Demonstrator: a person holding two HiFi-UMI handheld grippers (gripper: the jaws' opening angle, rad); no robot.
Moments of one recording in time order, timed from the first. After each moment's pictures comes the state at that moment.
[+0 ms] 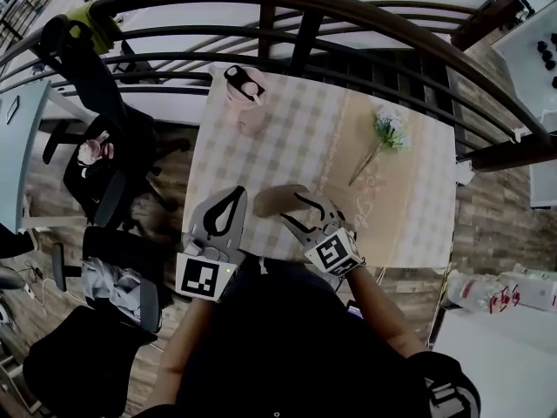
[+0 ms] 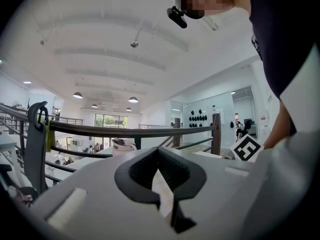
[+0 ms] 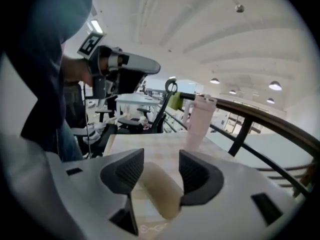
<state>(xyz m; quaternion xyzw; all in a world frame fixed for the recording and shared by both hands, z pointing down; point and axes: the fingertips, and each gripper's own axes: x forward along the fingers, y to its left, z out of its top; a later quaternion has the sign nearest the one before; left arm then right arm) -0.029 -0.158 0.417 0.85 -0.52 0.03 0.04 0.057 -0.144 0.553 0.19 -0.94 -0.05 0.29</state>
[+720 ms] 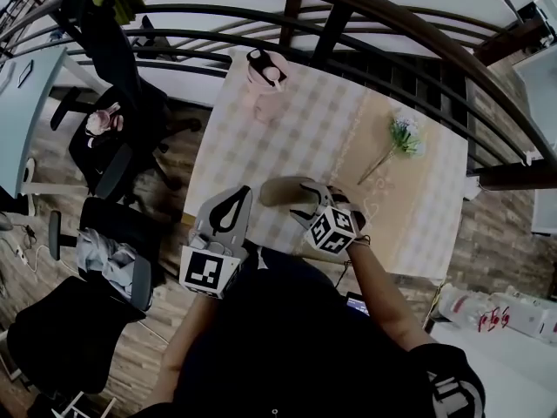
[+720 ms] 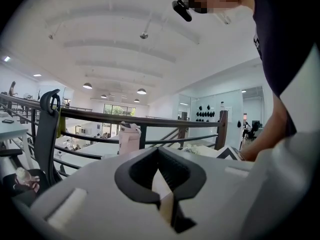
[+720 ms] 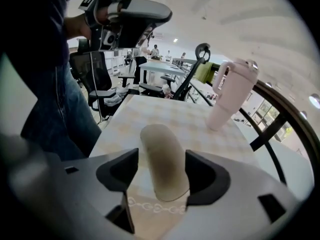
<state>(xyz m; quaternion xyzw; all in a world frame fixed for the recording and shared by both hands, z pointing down) -0.035 -0.137 0.454 0.83 -0.55 0.05 0.08 0.065 -0.140 0.645 0.04 -0.88 -0.09 0.46</state>
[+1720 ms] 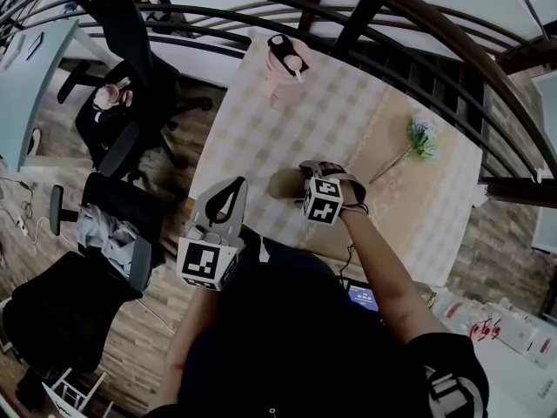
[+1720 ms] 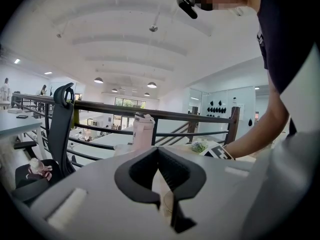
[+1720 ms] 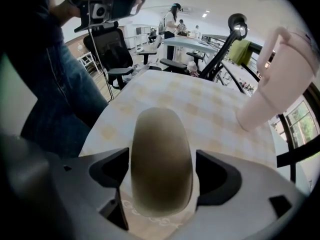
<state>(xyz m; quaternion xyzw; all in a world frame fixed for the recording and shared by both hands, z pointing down) -0.067 -0.138 0.479 0.79 -0.60 0.08 0.12 0.046 -0.150 0.700 -0.12 -0.81 -0.09 0.57</state>
